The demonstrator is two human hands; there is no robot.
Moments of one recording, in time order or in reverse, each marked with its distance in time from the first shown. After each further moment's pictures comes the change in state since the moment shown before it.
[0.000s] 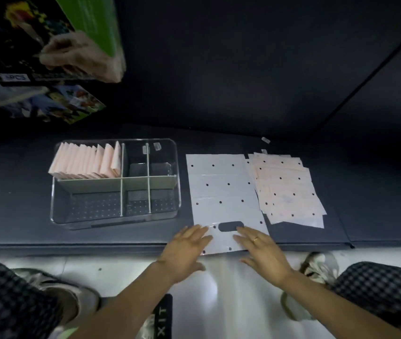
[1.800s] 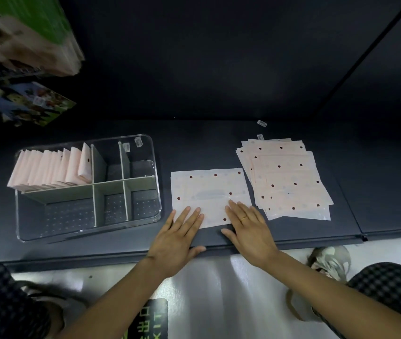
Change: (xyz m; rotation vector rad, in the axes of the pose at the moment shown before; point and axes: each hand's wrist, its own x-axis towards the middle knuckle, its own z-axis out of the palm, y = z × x) left_hand 0.044 -0.008 0.022 0.321 0.033 -0.049; right_hand 0.044 0.024 0.022 -0.040 0.097 0.160
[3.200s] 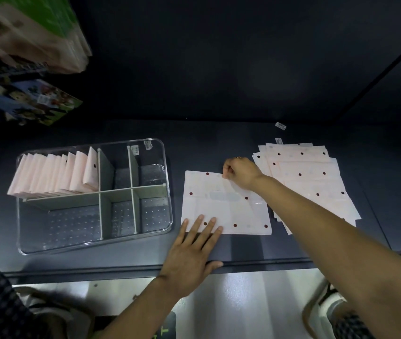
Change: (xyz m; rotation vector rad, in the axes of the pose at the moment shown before) left_hand 0.004 0.005 0.000 -0.026 0.098 -0.007; right_hand 0.185 0.022 -0.039 0.317 -0.245 0.117
